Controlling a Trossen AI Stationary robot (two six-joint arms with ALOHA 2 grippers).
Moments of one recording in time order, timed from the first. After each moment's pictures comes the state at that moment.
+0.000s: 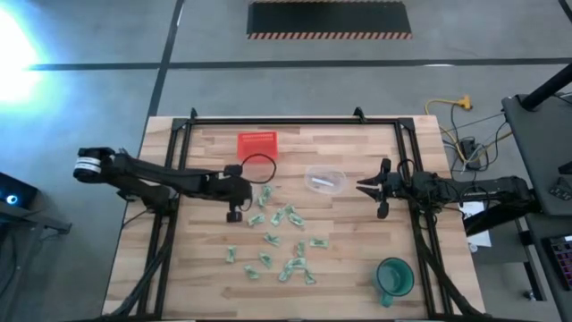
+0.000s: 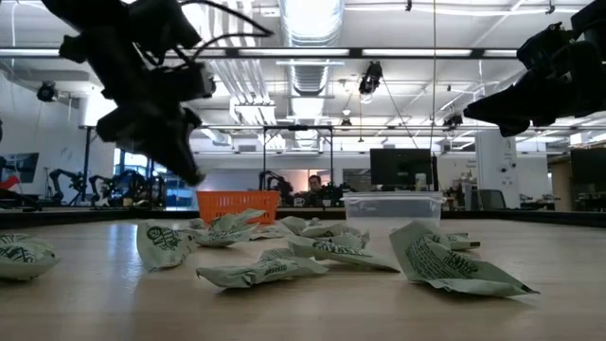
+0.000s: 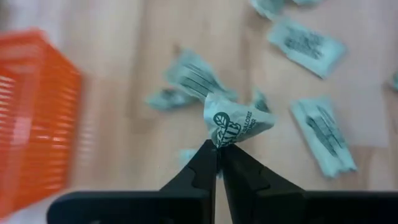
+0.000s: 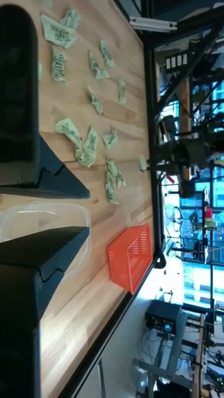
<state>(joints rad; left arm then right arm) -0.02 1.24 0.64 -0.32 -0.24 0.03 0.01 0.20 0.01 0.07 0.19 0.06</state>
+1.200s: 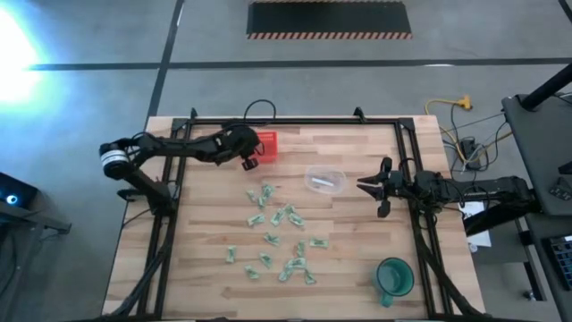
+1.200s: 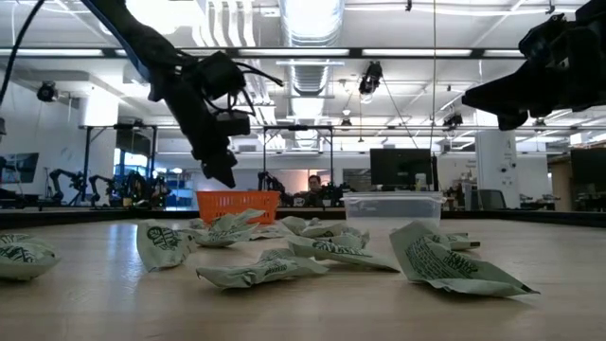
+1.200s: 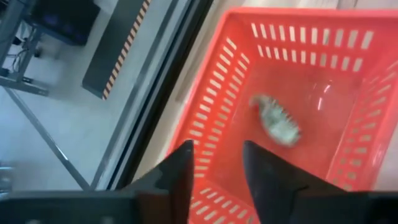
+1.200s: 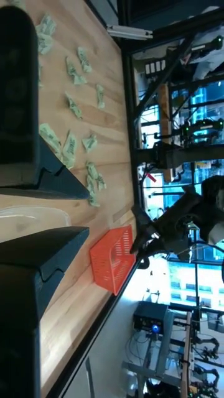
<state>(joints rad) 0.48 1.51 0.81 -0.11 -0.45 0.30 0.01 0.20 0.01 0.15 0.18 0.08</state>
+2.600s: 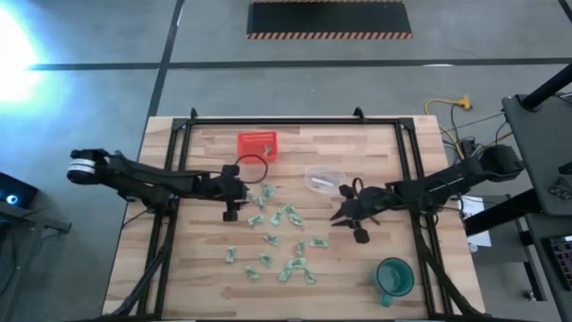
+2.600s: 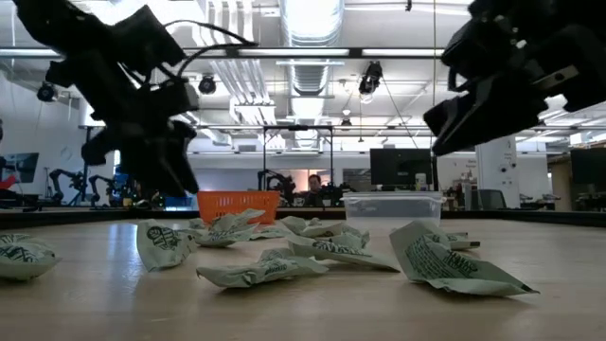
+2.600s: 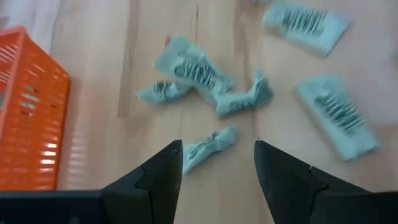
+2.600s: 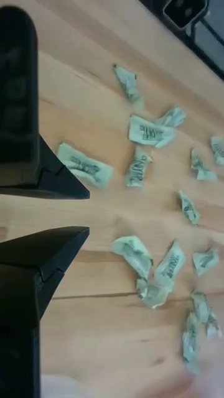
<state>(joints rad) 0.01 1.21 0.48 -0.13 -0.19 0.16 0.18 1.26 0.43 0.21 -0.08 0.07</state>
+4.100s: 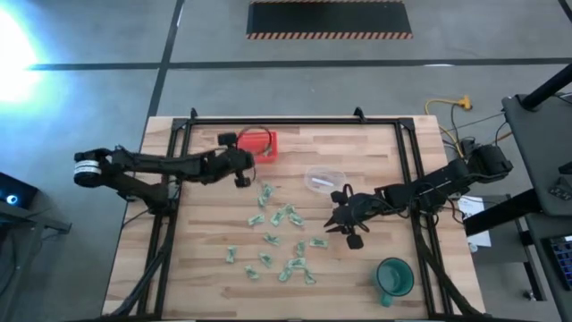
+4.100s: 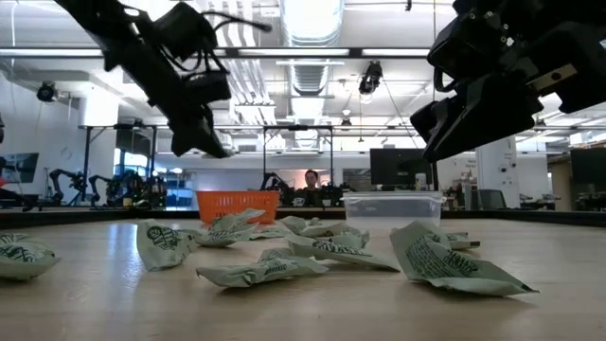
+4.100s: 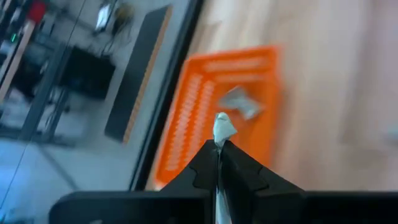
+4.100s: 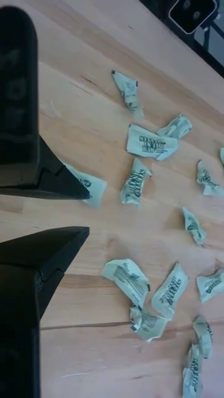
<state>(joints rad) 0.25 1.25 0.66 -0.14 -0.58 0.35 0.22 1.38 0.51 0.22 -0.09 0.07</state>
